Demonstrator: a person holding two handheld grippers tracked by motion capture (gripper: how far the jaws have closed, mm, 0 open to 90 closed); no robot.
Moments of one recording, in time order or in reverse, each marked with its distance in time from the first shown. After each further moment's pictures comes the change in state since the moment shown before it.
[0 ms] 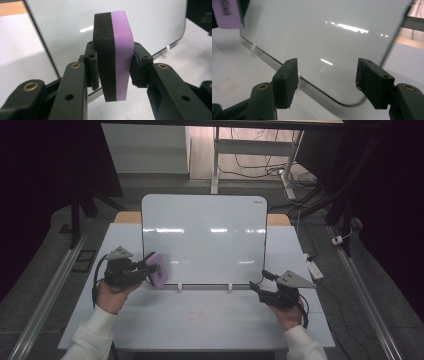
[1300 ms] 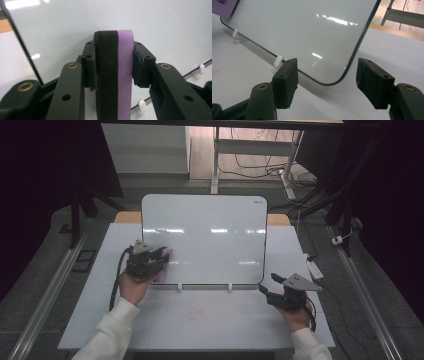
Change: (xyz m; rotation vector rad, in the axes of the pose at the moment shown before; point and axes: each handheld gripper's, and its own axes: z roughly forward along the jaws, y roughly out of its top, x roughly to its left) left arm -0.017 0.016 0.055 -0.048 0.159 0.029; right arm -0.016 -0.016 -0.011 0.054 -0.074 -0.014
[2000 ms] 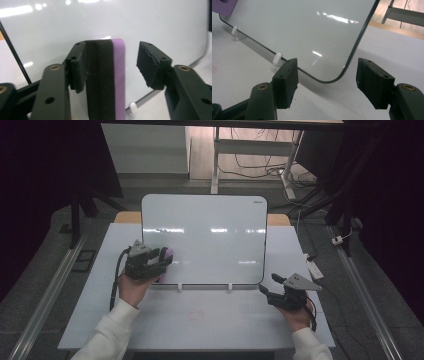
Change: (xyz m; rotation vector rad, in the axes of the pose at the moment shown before) left arm 0.000 -0.001 -0.014 -0.062 -0.093 0.017; right arm -0.002 -0.001 0.000 0.013 0.007 -0.004
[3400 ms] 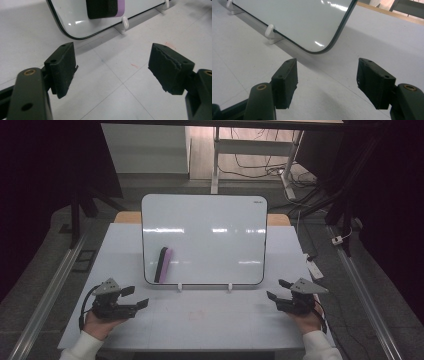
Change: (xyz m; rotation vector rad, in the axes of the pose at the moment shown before) left arm 0.033 -0.101 -0.060 0.150 -0.161 0.003; right arm -0.023 -0.023 -0.011 0.080 0.031 -0.058
